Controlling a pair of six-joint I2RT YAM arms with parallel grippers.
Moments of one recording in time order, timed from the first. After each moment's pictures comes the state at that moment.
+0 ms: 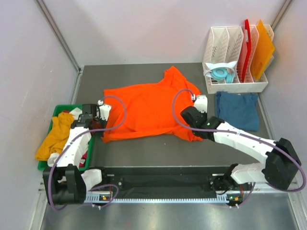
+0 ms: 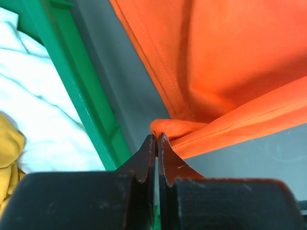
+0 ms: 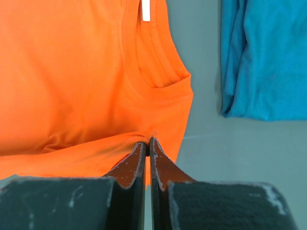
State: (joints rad) left arm 0.06 1.12 0.74 -0.66 0.04 0.37; right arm 0.82 1.27 0.87 -0.55 0.75 0.60
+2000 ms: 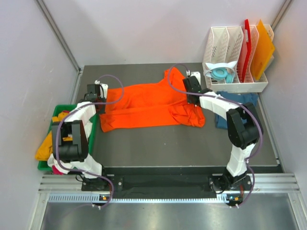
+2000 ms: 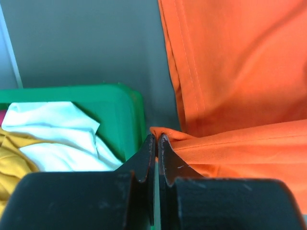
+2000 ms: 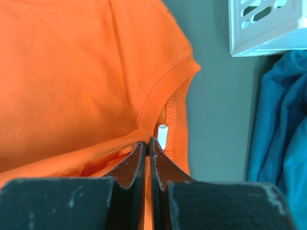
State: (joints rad) left arm 0.06 1.61 1.03 -0.34 -0.14 0.22; right arm 0.45 1.85 1.31 -0.30 0.45 0.26
